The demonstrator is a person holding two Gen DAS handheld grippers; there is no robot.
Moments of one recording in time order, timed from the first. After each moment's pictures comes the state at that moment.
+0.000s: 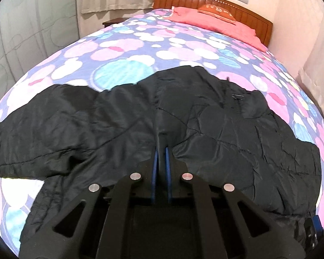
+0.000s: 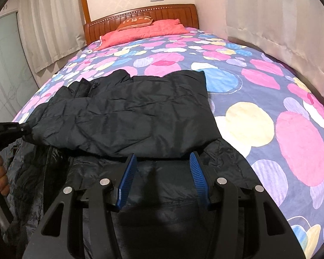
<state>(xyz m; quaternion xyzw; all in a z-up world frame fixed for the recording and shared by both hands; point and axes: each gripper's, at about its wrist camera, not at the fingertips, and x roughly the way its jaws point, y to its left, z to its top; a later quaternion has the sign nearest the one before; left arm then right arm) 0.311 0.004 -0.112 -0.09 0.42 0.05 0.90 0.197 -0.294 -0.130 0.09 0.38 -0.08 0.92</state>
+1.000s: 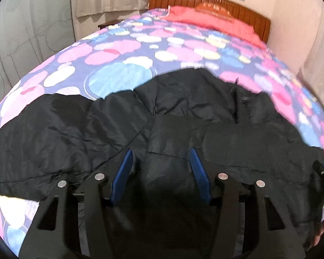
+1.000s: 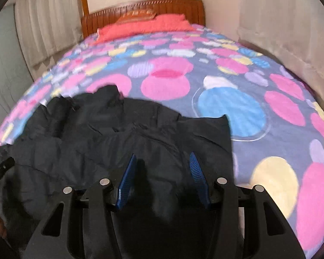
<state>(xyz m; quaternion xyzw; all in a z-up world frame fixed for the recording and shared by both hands) 0.348 0.001 -0.132 -0.05 0.43 0.04 0.90 0.332 -0.309 -0.143 0.06 0.42 -0.08 0.90</state>
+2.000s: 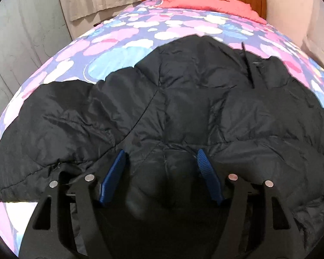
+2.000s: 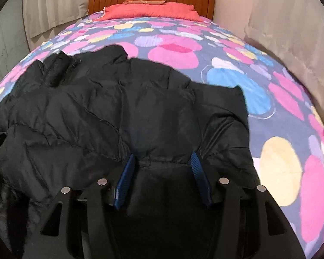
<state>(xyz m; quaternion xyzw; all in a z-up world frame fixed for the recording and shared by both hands) 0.336 0.000 -0.156 0.00 0.45 0.04 0.89 0.305 -0.281 -0.163 0.00 0.44 -0.09 0.89</state>
